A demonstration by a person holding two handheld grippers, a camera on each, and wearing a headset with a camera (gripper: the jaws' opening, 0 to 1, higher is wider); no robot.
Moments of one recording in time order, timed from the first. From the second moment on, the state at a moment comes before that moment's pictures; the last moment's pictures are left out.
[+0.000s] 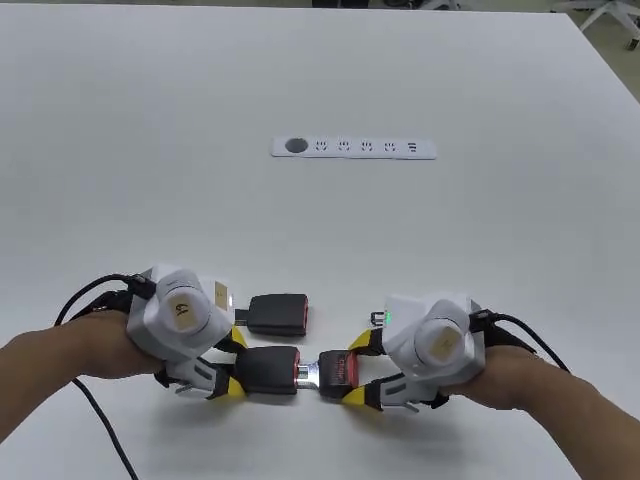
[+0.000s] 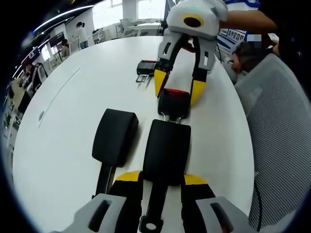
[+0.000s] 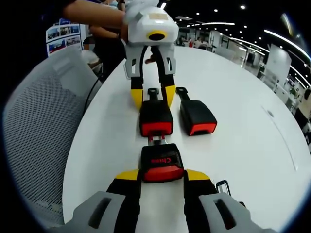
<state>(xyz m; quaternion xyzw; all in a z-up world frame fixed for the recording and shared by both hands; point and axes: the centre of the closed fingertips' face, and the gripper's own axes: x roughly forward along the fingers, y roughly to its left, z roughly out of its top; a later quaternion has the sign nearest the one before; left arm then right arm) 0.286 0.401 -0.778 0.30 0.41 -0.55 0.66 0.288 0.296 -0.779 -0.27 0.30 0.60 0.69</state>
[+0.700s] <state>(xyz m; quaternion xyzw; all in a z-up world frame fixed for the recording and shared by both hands) 0.288 0.402 -0.782 0.31 0.41 -0.55 0.66 0.287 0.300 -0.780 -0.26 0.31 0.59 0.70</state>
